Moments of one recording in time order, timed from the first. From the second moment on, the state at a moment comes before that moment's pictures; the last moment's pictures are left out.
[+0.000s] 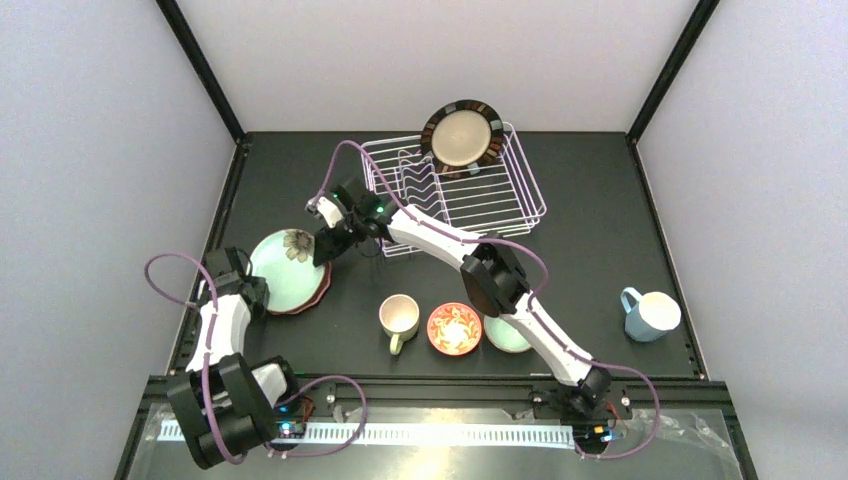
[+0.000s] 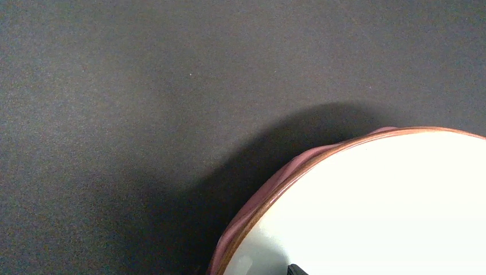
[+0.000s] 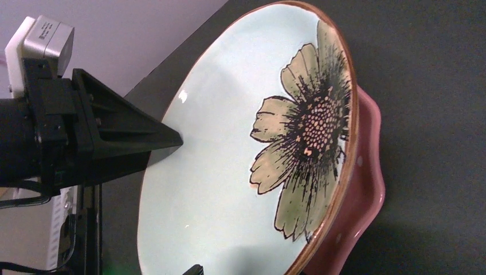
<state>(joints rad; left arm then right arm) 0.43 1.04 0.46 -0.51 -0.07 -1.10 0.93 2.56 2.31 -0.52 -0.61 0.25</state>
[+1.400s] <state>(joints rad) 0.43 0.92 0.39 -0.45 -0.08 -1.05 0.94 2.61 2.41 -0.52 -0.70 0.33</state>
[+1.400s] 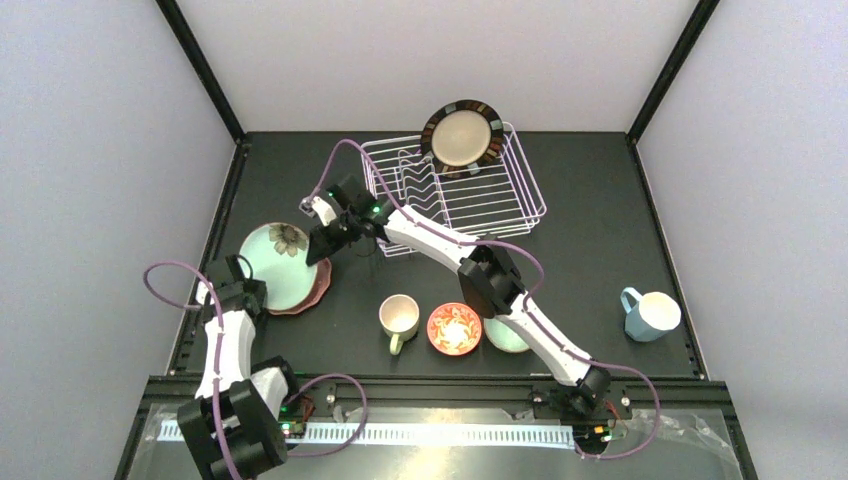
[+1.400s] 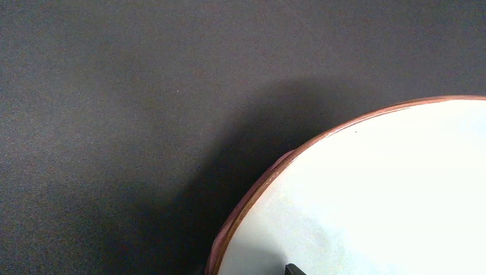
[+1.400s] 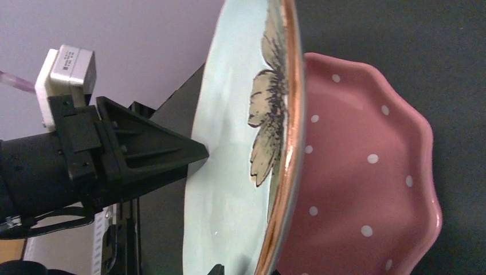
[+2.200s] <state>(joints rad) 0.43 0.92 0.42 -0.50 -0.07 -1.06 0.94 2.62 2.41 -0.54 -0.64 0.37</state>
